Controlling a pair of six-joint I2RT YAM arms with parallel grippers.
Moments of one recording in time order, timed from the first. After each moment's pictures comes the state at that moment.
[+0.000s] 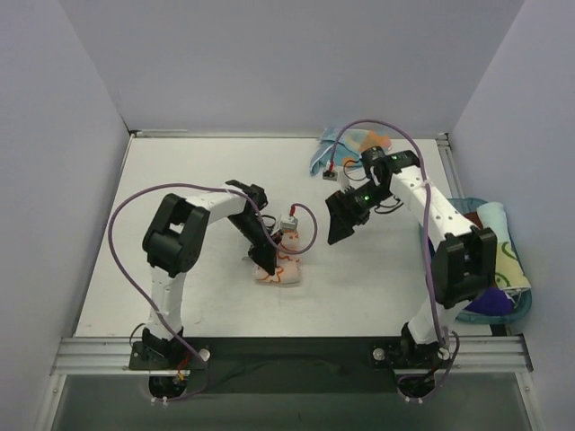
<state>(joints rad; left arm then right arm) -0.53 2.05 1.40 -1.08 0.93 0.98 0.30 1.73 1.51 -1.22 -0.75 -0.51</state>
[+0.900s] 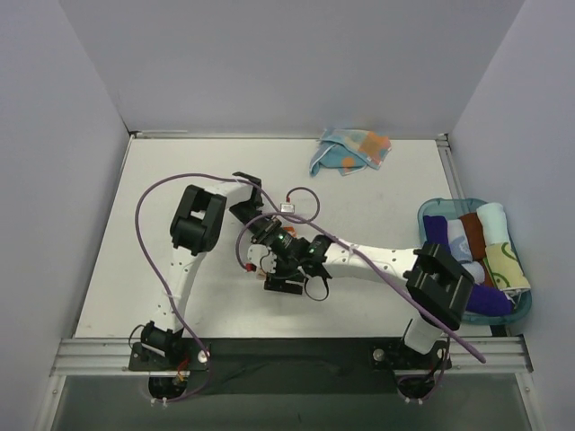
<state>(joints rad) -0.43 2.52 1.86 -1.54 1.10 0.97 1.02 1.64 1.07 -0.51 0.02 -0.52</state>
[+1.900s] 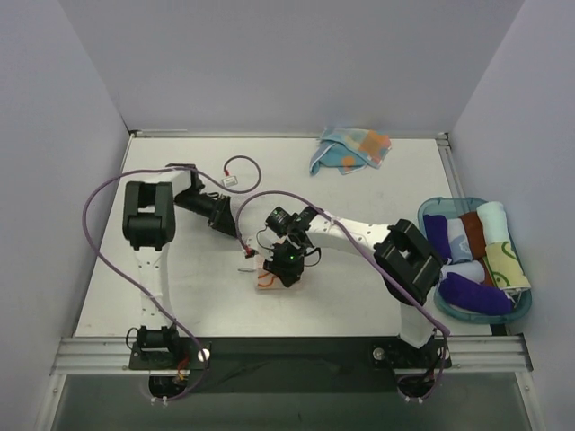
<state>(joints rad) -0.09 2.36 1.69 -1.38 1.14 0.97 0.90 1.88 1.28 -0.72 -0.35 -0.55</state>
